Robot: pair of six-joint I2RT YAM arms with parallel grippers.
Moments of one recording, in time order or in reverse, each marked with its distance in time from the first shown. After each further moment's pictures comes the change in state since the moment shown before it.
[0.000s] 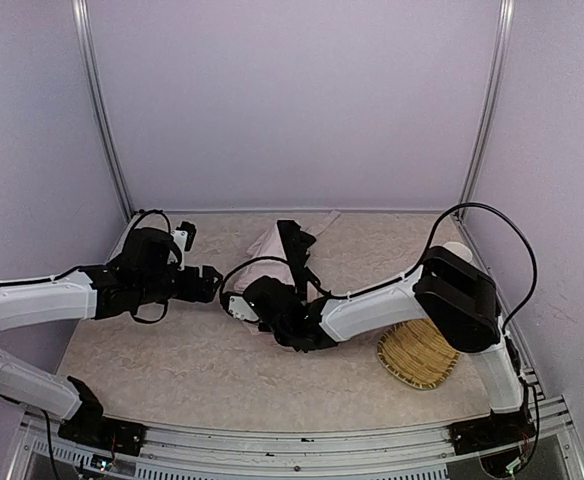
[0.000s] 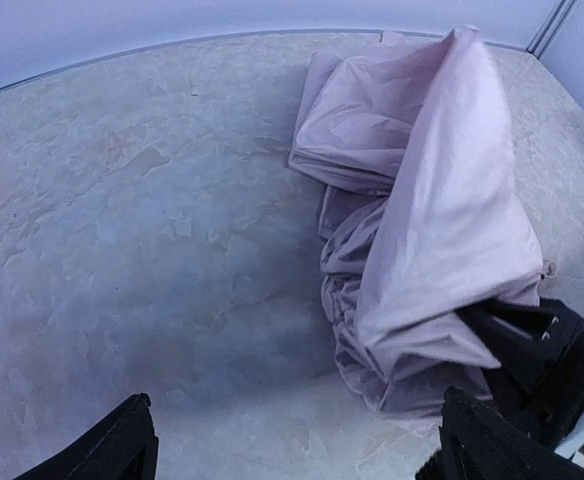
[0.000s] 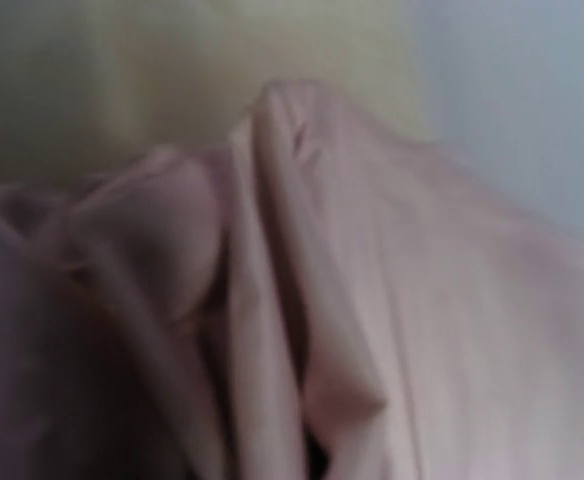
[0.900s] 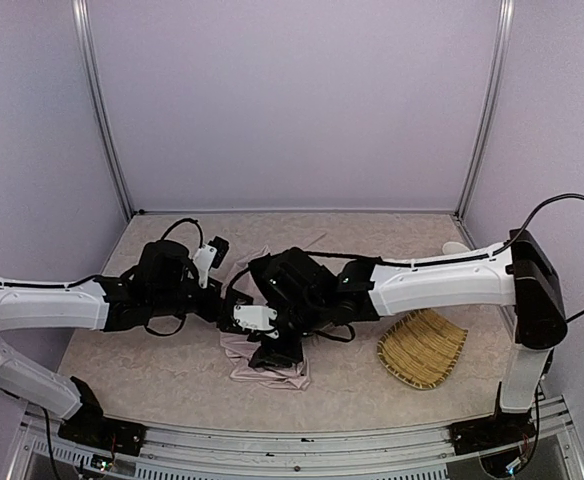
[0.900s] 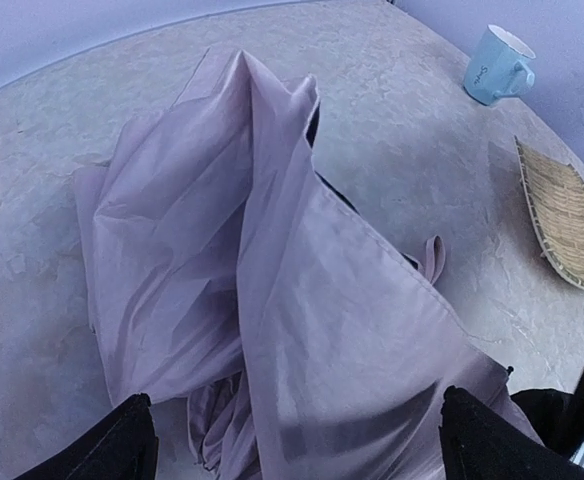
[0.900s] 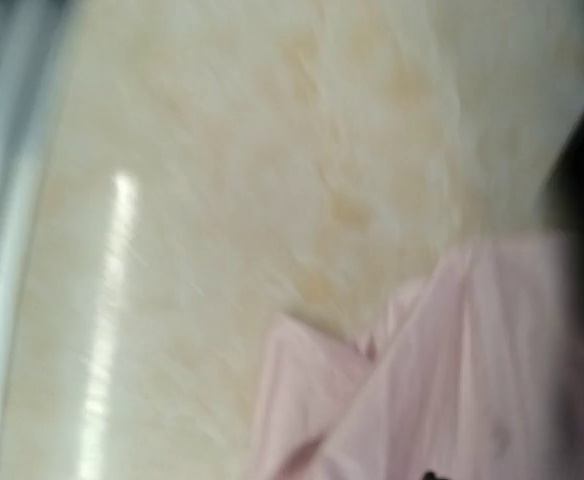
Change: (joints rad) left arm -0.122 0.045 -0.046 0.146 0.202 0.089; right arm 0.045 -0.334 -0.055 -0.580 -1.012 0.435
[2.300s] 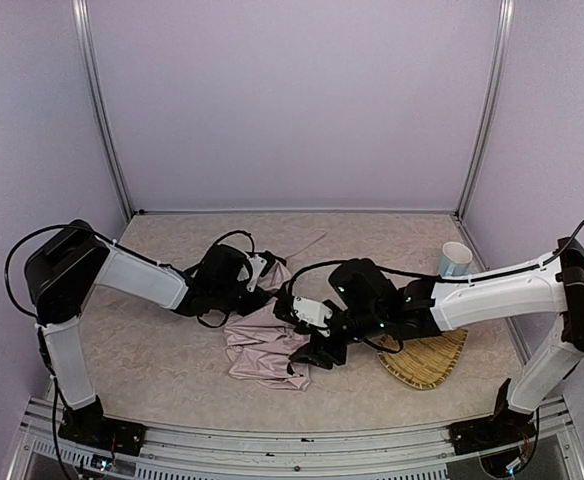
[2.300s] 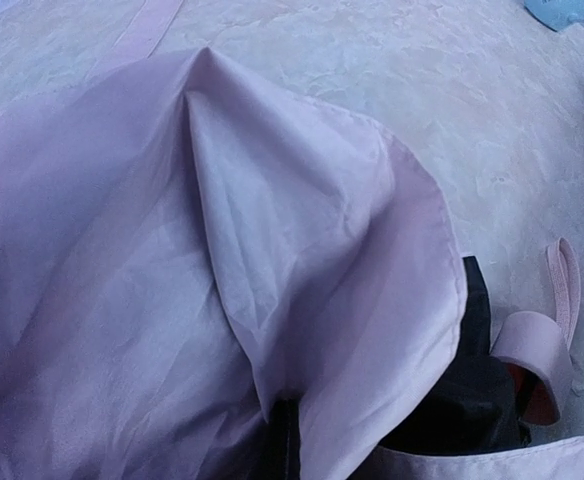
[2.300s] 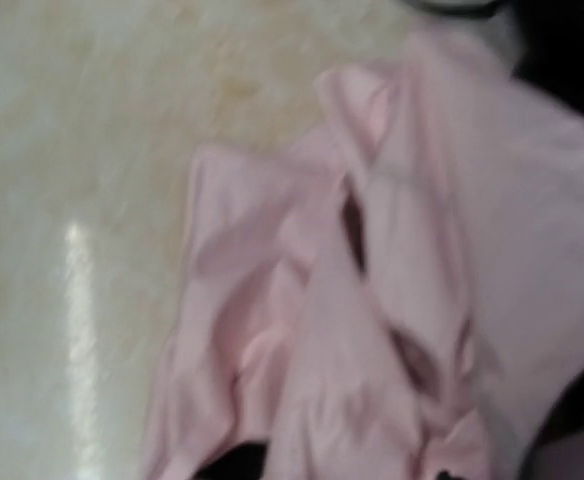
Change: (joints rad) left arm 0.024 0.603 0.291 0.156 0.048 0.126; right arm -0.094 -0.315 -0.471 0.293 0.046 0.137
